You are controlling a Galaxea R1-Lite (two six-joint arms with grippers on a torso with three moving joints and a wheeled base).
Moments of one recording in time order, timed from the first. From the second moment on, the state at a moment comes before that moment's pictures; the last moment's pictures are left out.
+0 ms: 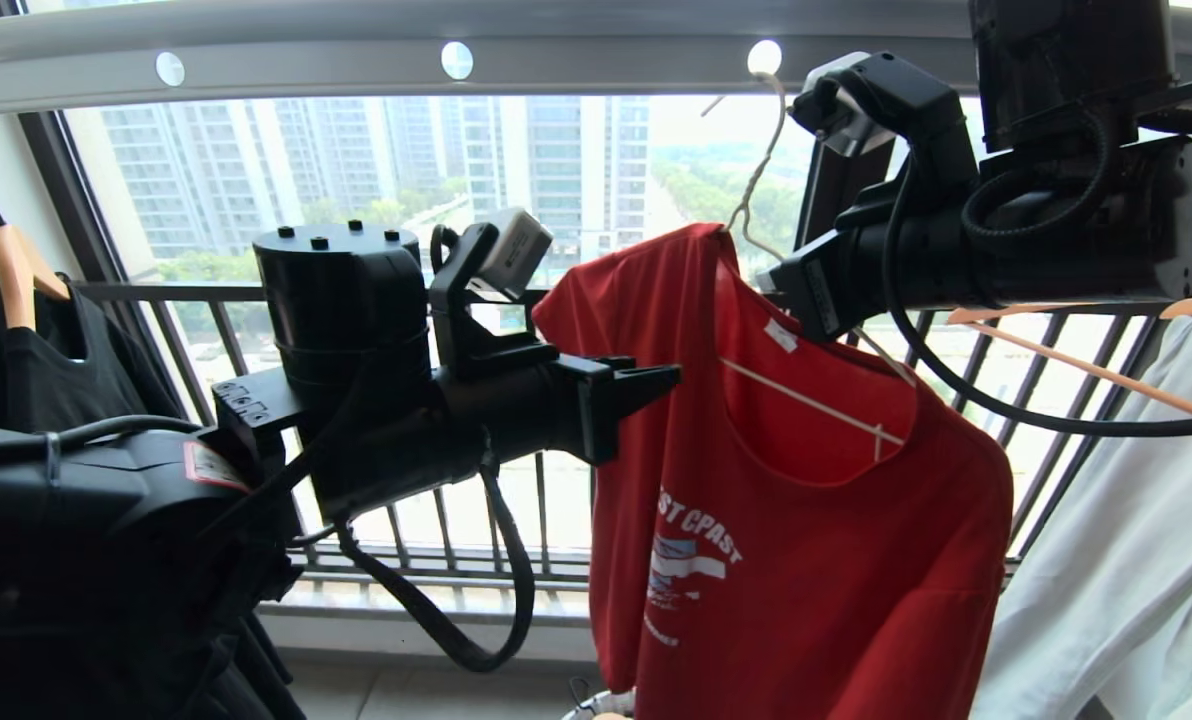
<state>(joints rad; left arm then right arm) -0.70 1.67 -0.99 -0.67 -0.25 -0.23 0.58 1.69 -1.64 0.30 -0.17 -0.21</state>
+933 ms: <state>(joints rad) -0.75 1.92 -1.27 -0.68 0.07 -0.05 0.58 1.68 -1.64 0.30 -0.17 -0.22</state>
